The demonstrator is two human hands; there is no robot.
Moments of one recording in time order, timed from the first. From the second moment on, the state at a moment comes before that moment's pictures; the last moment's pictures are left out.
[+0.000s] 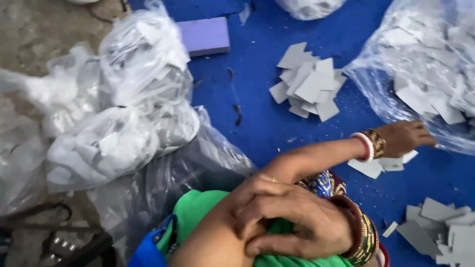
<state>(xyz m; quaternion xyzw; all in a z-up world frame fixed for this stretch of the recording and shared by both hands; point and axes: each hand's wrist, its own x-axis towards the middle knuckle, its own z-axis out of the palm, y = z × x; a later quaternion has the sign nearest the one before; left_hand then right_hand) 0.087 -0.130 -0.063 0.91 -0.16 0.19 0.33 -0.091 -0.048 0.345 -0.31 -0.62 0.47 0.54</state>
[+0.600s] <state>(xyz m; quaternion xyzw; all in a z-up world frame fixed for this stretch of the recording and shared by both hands) 0.111 0.329 0.009 0.96 0.17 0.20 0.14 -0.111 -0.229 0.147 -0.82 -0.14 0.38 0.40</state>
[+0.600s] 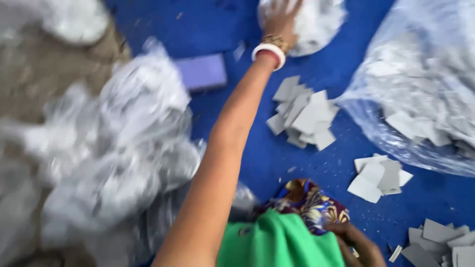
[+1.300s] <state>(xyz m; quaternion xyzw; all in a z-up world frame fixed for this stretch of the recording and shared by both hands) -0.079 0.339 0.087 0.98 0.15 0.00 0.12 -0.030 -0.096 0.179 -0.80 -0.24 0.47 0.29</state>
